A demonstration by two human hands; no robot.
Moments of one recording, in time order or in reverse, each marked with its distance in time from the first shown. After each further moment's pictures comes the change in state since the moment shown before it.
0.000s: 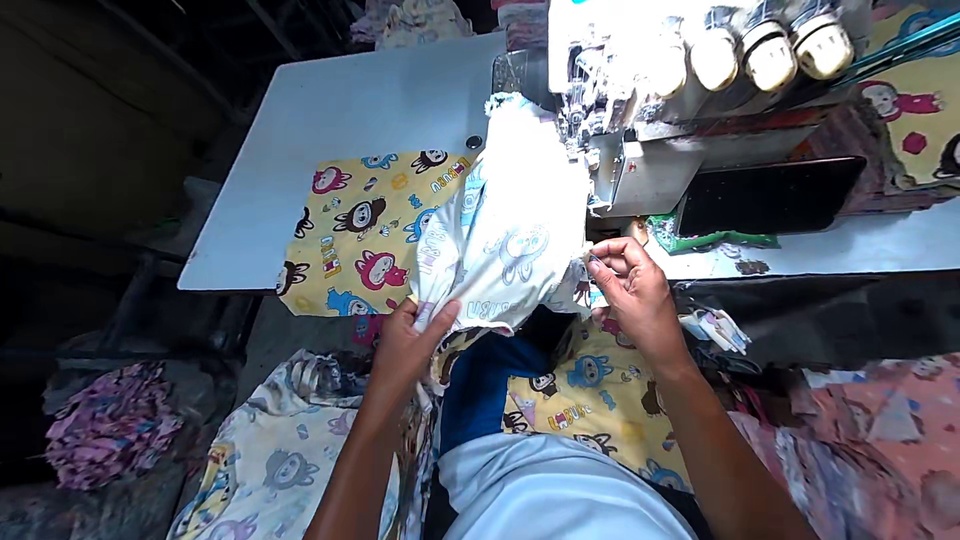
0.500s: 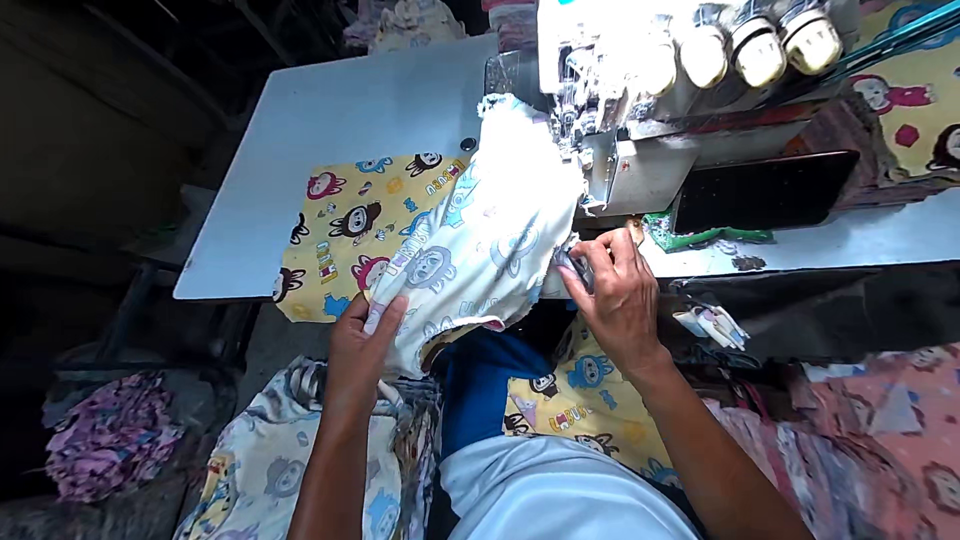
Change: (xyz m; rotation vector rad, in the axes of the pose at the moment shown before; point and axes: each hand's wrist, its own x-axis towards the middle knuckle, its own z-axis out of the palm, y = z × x) left_hand 0.010 -0.012 -0.031 0.017 0.174 0.075; right_hand 0.008 0.012 0.020 -0.722 0.248 -0.521
